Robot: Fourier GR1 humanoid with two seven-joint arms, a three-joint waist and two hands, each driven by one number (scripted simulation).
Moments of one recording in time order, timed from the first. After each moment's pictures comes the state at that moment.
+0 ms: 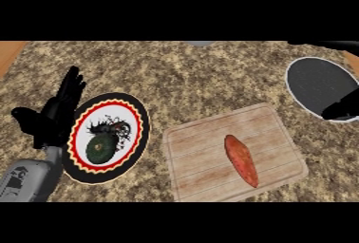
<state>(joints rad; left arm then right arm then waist) -0.24 0.37 -0.12 -1.46 0.22 0.24 0.04 -0.75 -0.83 0.21 -1.28 0.03 0.70 -0.48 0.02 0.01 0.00</state>
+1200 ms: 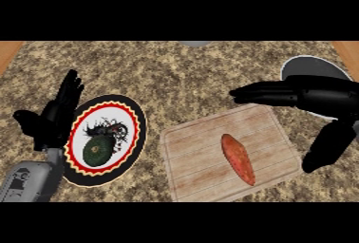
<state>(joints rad) -0.23 0.32 -0.06 -1.42 0.17 0.20 0.02 -0.63 -0.72 0.32 -1.59 0.04 0.80 -0.26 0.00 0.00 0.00</state>
